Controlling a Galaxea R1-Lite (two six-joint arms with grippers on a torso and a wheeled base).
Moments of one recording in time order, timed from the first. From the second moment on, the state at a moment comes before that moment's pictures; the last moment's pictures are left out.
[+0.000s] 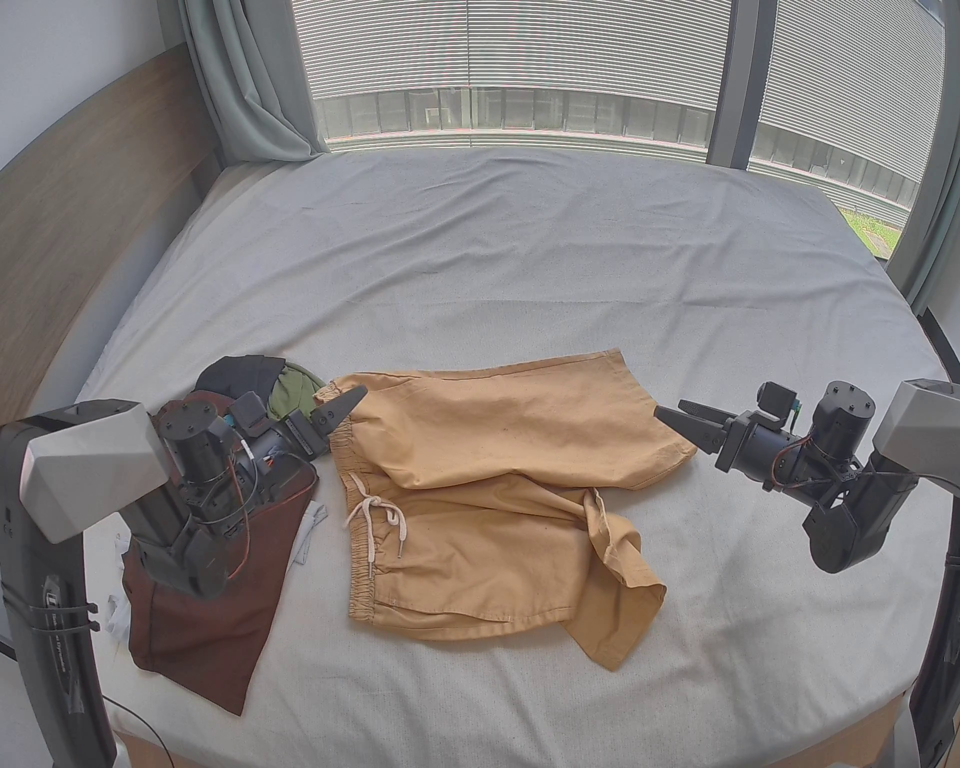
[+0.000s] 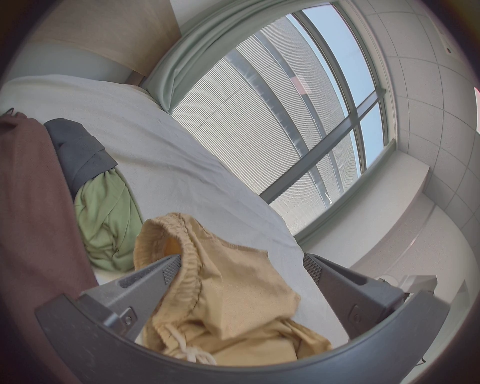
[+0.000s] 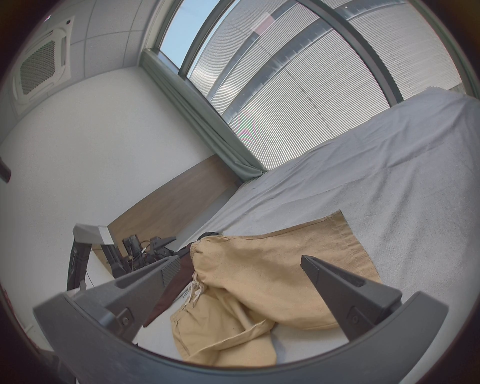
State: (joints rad) left arm -0.15 2.31 -0.82 -1.55 -0.40 -0.69; right arm 0.11 2.22 -0.74 -1.54 0.72 0.45
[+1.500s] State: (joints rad) left arm -0.10 2.01 -0.30 -1.55 -0.77 -0.20; right arm 0.24 2.20 -0.41 -1.54 0.78 0.01
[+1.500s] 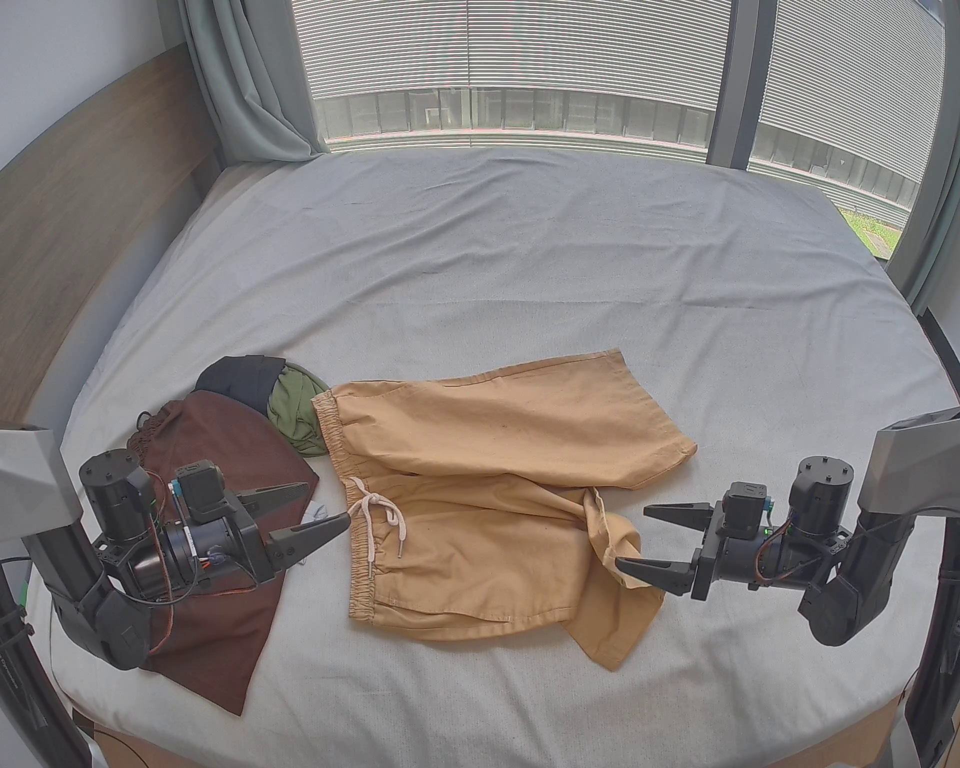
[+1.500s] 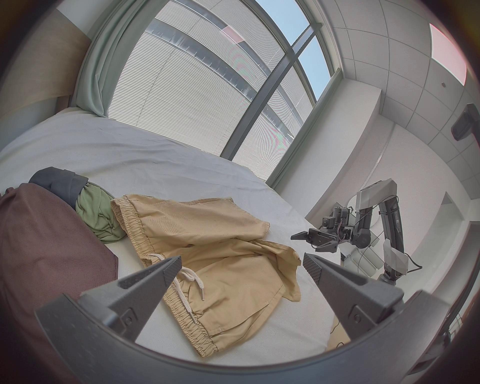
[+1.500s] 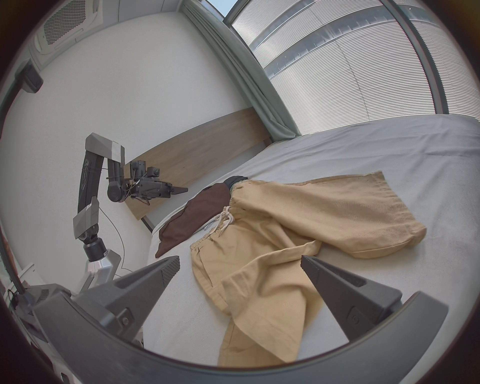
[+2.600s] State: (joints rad) left arm -0.11 2.03 -0.30 -1.55 -0.78 -0.20; right arm 0.30 2.36 -0.49 -1.54 0.71 -0.04
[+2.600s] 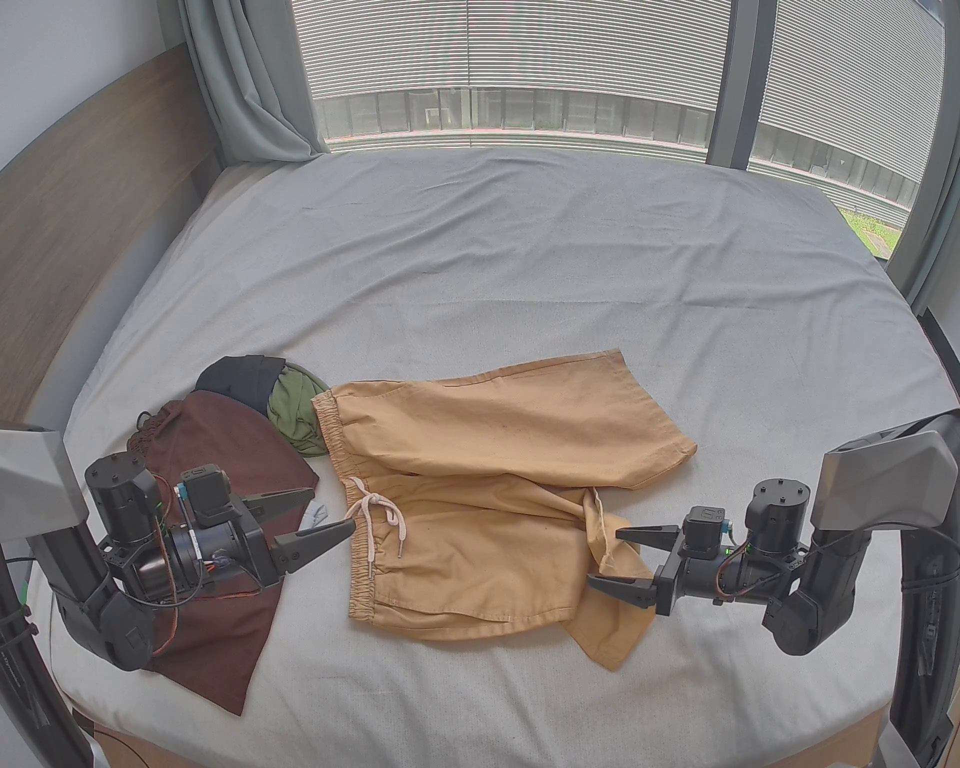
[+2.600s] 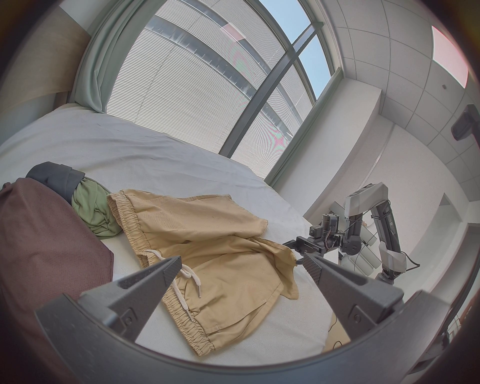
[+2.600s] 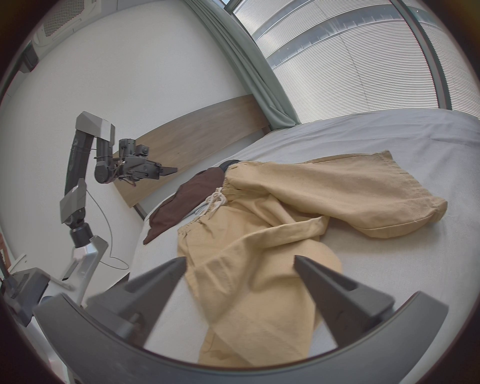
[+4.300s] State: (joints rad) left arm -0.11 2.05 -0.31 -1.55 -0.78 -0.20; right arm 0.01 2.46 -0.83 -1.54 0.63 -0.01
